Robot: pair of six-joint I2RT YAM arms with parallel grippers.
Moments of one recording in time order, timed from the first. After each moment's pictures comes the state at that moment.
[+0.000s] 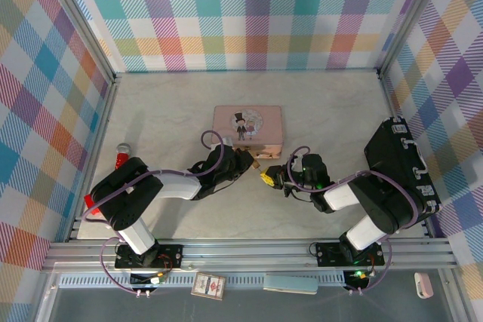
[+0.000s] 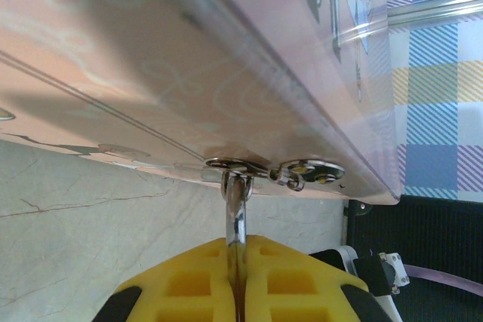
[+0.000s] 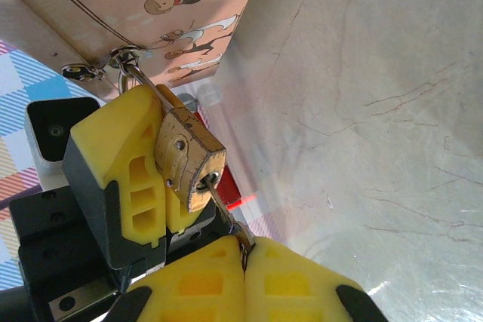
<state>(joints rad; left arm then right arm) -0.81 1.67 0.64 0.55 0.00 -1.31 0.55 1.56 0.27 0.91 -0.57 1.62</state>
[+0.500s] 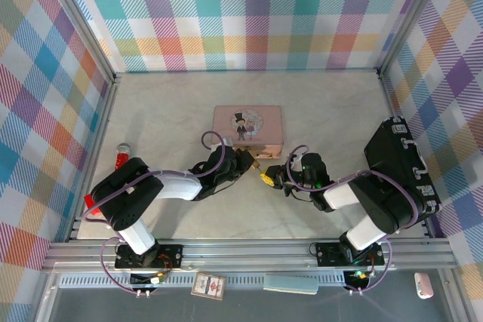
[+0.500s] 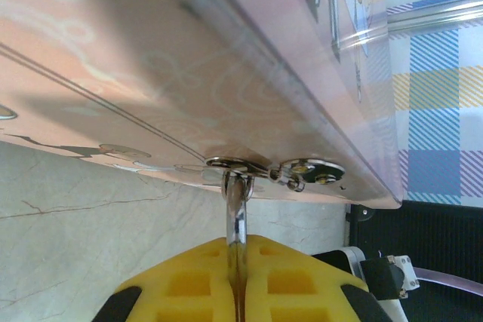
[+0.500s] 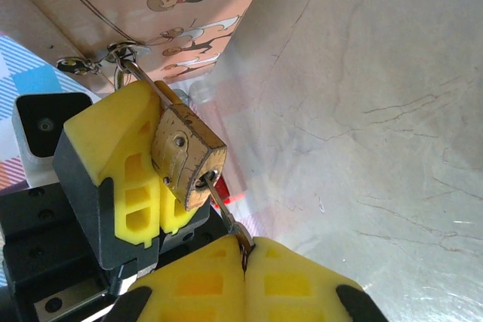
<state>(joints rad) -0.82 1.67 0.65 0.55 -0.02 -1.31 0.55 1.56 0.28 0.88 -0.58 1.55</state>
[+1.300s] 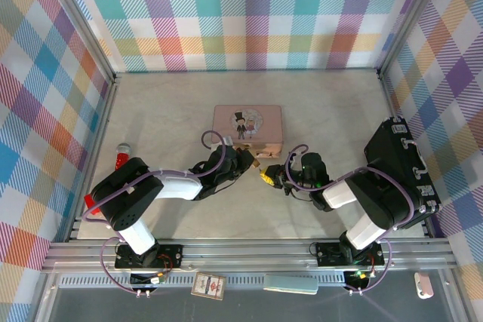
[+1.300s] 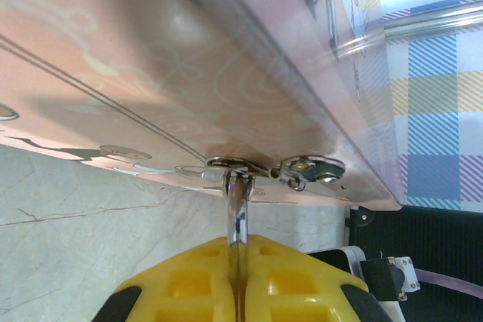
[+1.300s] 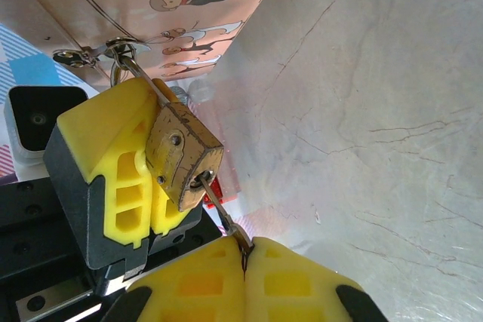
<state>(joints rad) -0.82 1.67 0.65 0.55 -0.04 -1.31 0.54 1.59 0.29 0.92 -0.59 1.50</state>
